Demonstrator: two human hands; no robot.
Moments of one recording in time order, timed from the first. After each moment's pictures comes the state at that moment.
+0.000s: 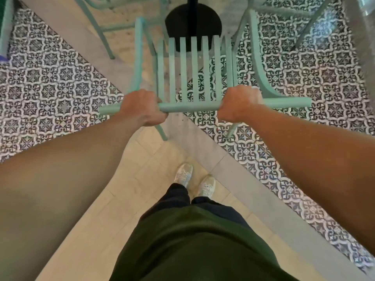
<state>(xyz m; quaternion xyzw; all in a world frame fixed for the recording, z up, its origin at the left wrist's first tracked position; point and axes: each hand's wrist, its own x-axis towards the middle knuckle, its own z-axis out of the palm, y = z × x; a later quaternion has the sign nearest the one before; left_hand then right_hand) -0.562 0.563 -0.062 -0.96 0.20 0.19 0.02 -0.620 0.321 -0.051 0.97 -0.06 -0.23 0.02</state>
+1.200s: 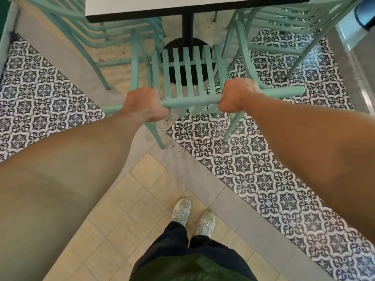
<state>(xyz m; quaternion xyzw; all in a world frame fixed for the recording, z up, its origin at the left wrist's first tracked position) -0.384 0.508 -0.072 -0.97 0.19 0.15 0.02 -0.436 0.260 -0.055 0.98 -0.05 -0.19 0.04</state>
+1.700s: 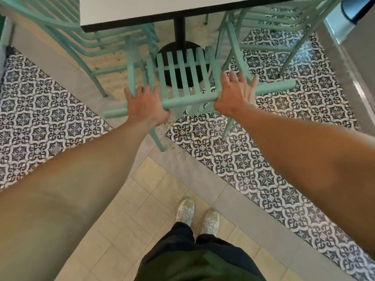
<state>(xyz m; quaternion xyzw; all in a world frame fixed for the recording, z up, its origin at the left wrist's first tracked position) -0.405 0.498 -0.073 -0.98 0.17 0.09 0.04 -0.462 0.267 -0.074 0.99 -0.14 -0.10 0.01</state>
